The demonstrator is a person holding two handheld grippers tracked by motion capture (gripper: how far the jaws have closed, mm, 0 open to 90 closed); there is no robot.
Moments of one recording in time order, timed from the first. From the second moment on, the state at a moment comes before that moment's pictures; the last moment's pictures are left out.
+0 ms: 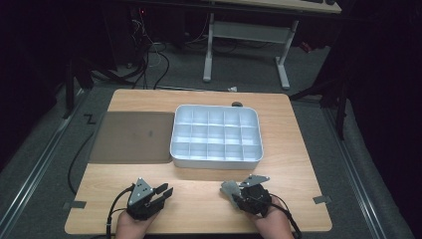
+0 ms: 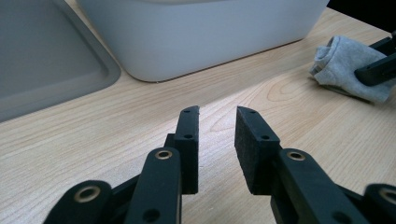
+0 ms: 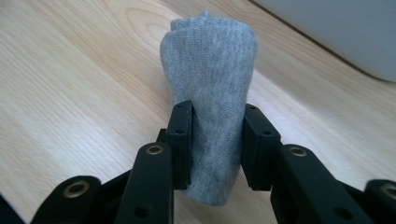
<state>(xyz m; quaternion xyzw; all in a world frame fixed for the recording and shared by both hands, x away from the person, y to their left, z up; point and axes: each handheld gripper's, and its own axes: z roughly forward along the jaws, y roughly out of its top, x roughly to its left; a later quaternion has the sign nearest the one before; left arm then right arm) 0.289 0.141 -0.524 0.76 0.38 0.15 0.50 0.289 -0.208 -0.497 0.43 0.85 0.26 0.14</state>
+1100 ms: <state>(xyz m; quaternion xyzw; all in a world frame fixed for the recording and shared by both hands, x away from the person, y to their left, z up) 0.289 0.145 -0.524 0.76 0.39 0.17 0.49 0.304 -0.226 -0.482 0.45 0.87 0.17 0.13</state>
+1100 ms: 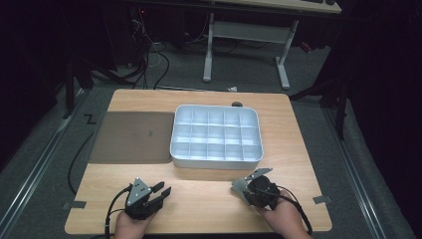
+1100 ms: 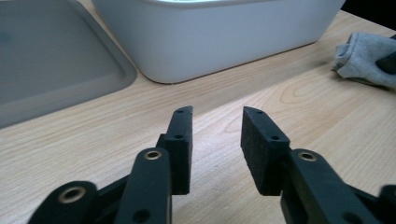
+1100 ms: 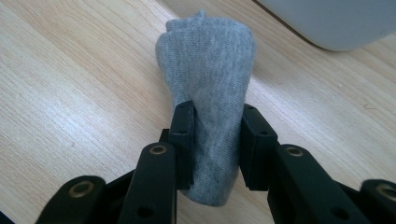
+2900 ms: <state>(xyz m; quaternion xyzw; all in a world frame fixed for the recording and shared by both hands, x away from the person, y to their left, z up) 0.291 0.156 -0.526 0.75 0.40 0.18 0.49 0.329 -0.244 -0.413 0.47 0.86 0.16 0.10</state>
